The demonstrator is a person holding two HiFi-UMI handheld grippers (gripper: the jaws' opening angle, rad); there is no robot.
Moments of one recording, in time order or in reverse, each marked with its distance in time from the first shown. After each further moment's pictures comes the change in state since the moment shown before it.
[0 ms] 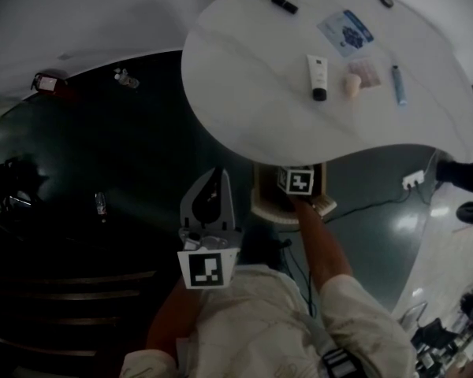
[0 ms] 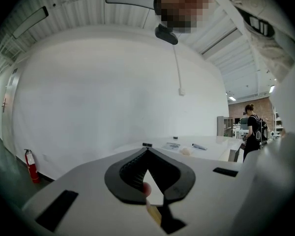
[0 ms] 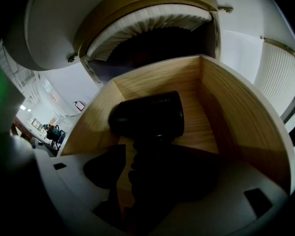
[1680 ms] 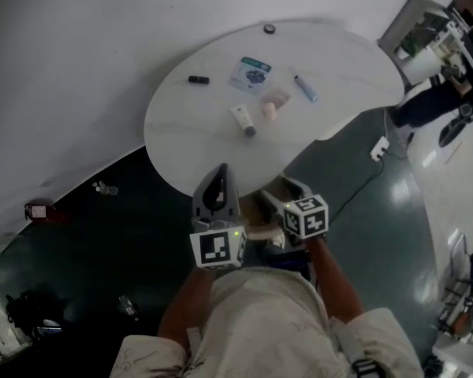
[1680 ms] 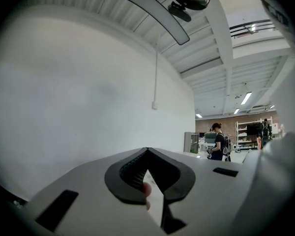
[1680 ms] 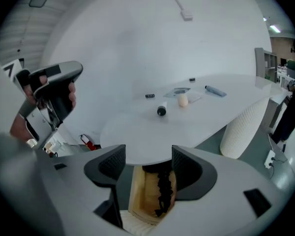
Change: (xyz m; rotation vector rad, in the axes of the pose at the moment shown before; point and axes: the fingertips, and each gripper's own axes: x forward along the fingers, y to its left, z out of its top) left arm 0.055 -0.076 0.091 -0.018 -0.106 -0.419; right arm -0.243 0.038 0.092 0.122 -0.322 -0.005
